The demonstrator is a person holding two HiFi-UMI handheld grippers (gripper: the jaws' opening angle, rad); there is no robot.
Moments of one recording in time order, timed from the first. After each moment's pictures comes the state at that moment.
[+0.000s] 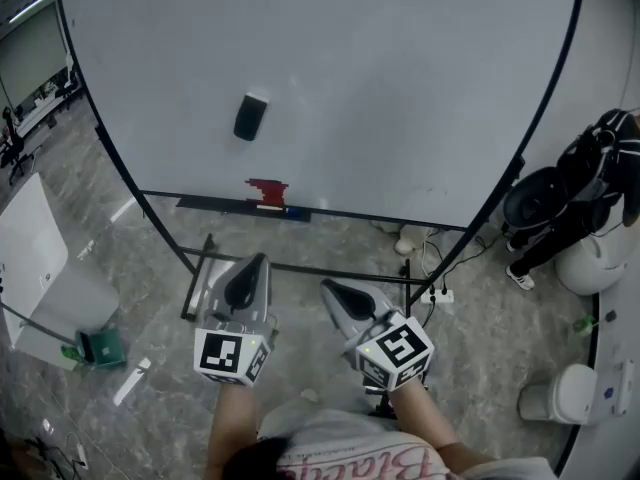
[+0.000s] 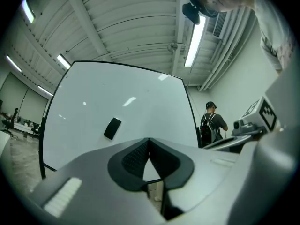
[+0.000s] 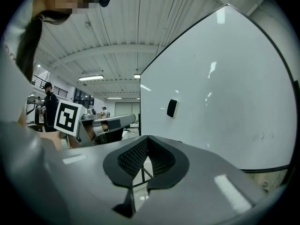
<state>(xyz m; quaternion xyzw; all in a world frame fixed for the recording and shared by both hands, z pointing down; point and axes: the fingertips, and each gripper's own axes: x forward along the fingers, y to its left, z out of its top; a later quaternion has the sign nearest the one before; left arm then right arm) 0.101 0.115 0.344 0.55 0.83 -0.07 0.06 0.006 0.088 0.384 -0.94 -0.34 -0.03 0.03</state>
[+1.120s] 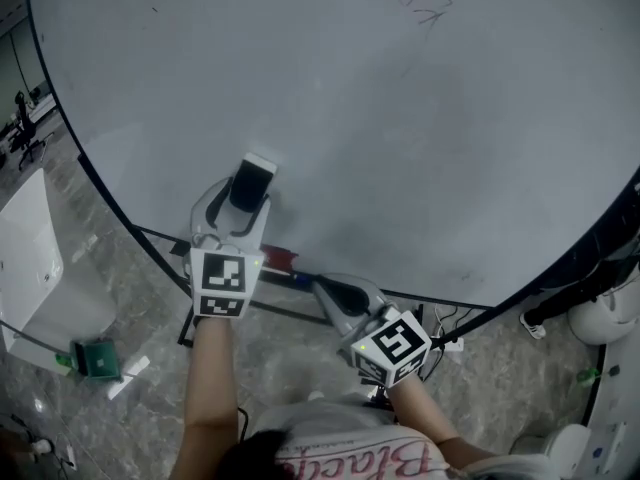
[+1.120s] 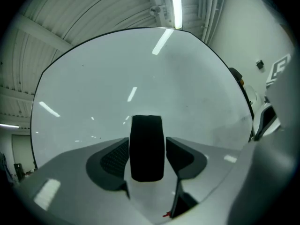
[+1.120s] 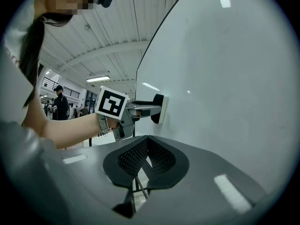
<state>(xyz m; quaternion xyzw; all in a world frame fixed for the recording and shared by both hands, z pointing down) 0.159 0.391 0.282 0.62 0.76 -0.18 -0.11 0.049 0.286 0.364 -0.96 -0.27 -0.03 0.01</state>
